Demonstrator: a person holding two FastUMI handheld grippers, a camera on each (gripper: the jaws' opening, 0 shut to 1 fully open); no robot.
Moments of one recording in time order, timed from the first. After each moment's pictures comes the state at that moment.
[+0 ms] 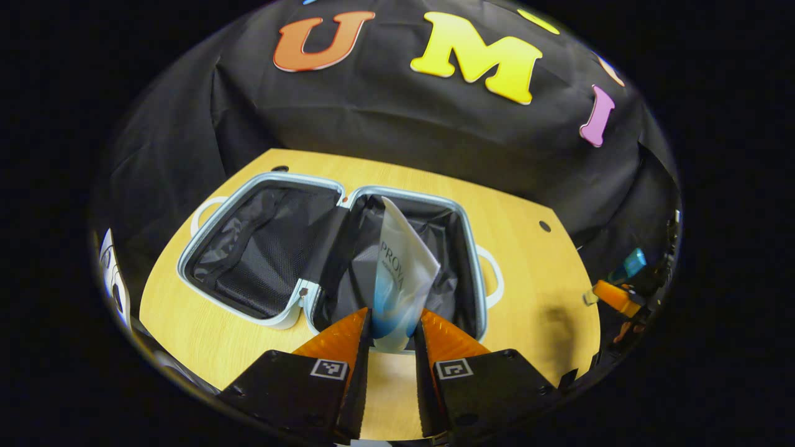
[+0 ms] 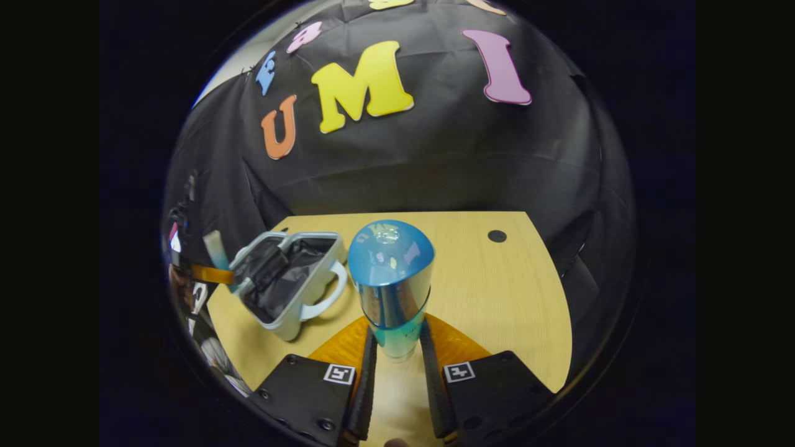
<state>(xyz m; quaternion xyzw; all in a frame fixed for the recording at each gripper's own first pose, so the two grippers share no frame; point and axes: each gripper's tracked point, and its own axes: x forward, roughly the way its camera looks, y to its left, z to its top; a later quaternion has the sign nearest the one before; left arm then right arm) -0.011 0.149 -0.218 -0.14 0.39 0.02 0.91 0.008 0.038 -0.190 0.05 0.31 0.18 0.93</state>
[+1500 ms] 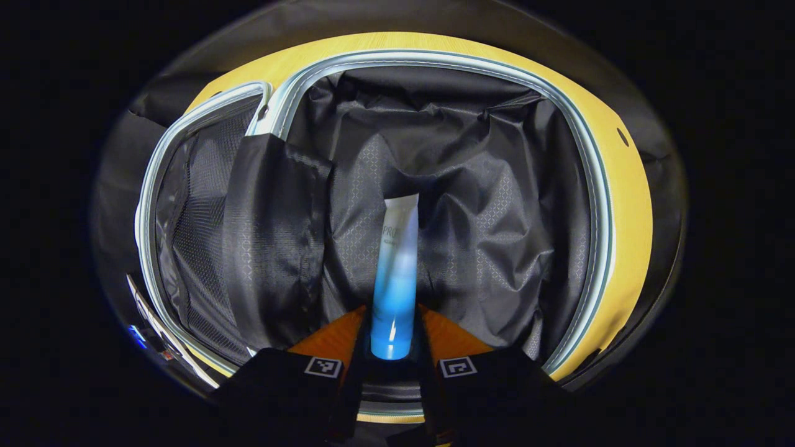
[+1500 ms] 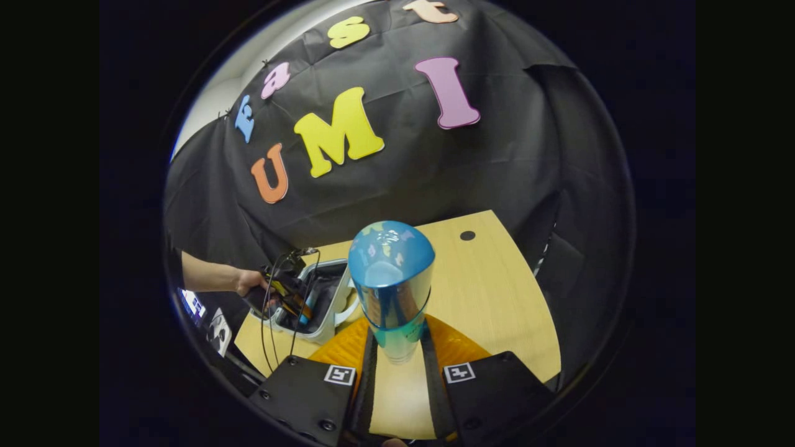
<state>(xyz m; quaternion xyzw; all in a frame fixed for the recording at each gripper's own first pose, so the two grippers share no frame) 0.047 0.150 -0.334 -0.05 0.68 0.01 0.73 -0.071 -0.006 -0.118 0.13 0.29 0.13 0.94</state>
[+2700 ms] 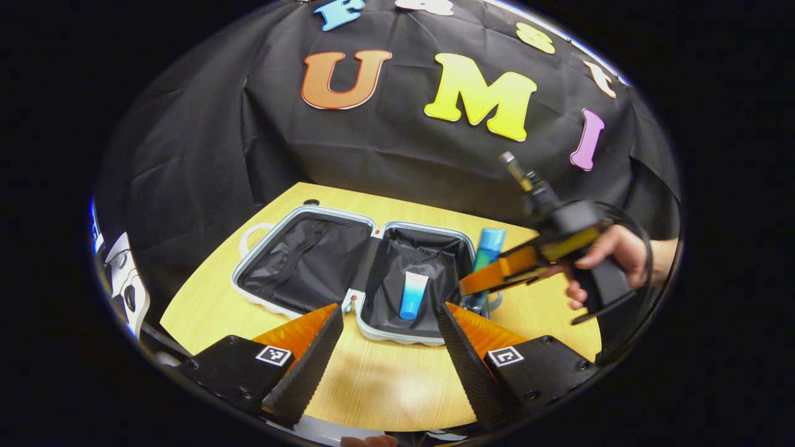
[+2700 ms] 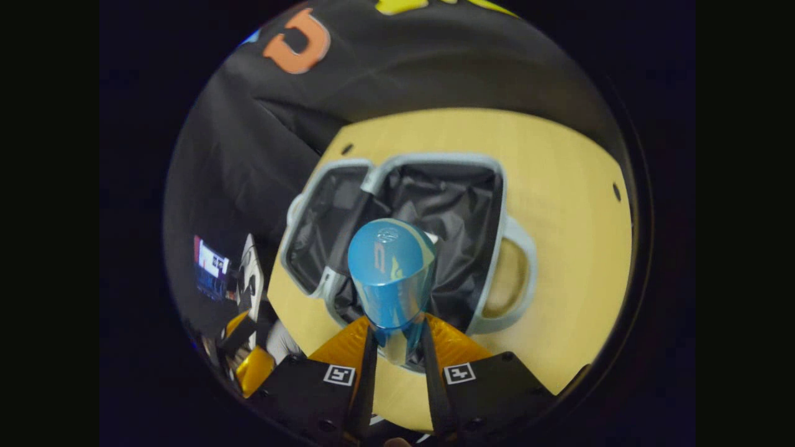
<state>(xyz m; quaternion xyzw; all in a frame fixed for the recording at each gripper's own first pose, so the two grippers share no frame) -0.098 0.185 -0.142 -0.13 0.28 0.06 0.95 0.010 0.324 -0.279 0.06 0.65 0.24 0.72</state>
